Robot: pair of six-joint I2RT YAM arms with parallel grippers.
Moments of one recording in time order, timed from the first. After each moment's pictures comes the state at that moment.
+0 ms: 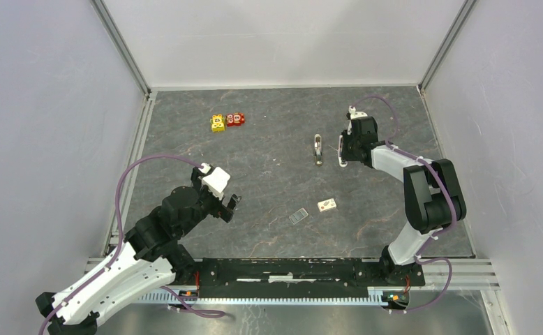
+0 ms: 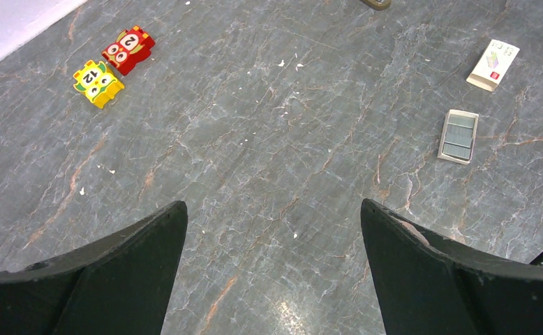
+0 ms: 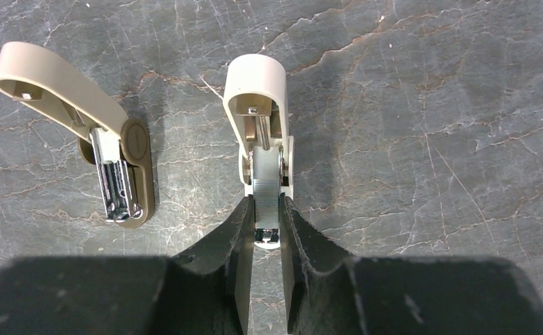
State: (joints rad) left arm -0.84 0.50 0.61 -0.47 -0.26 0.10; right arm 0.21 1.70 0.97 -0.09 0.05 0.18
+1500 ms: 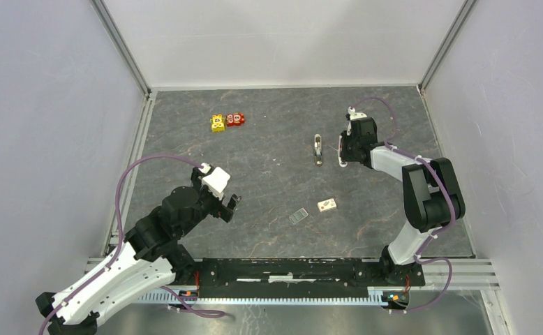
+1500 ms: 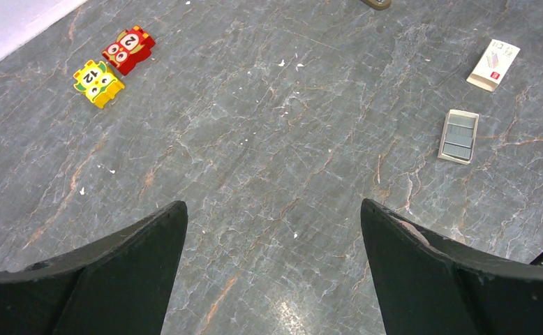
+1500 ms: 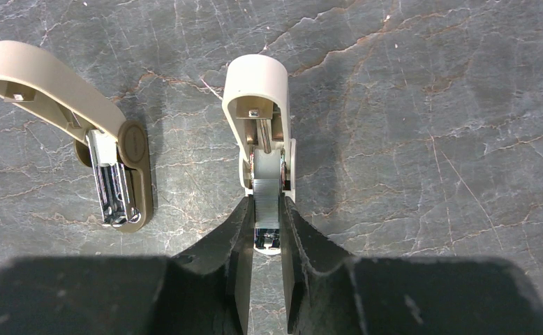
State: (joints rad) left arm -0.84 0.50 0.61 -0.47 -0.26 0.10; right arm 0.21 1.72 0.96 -0.06 0.04 0.18
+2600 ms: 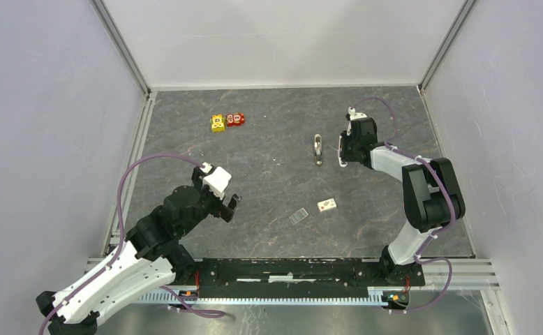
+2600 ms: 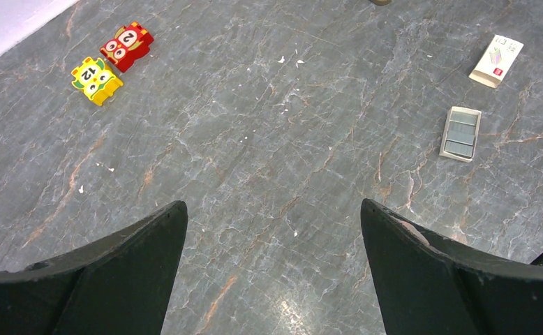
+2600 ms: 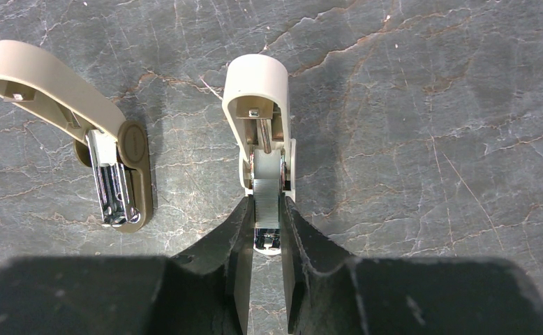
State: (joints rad) left arm -0.84 0.51 0.61 -0.47 -0.26 0.10; right arm 0.21 1.72 0.96 -0.06 0.04 0.18
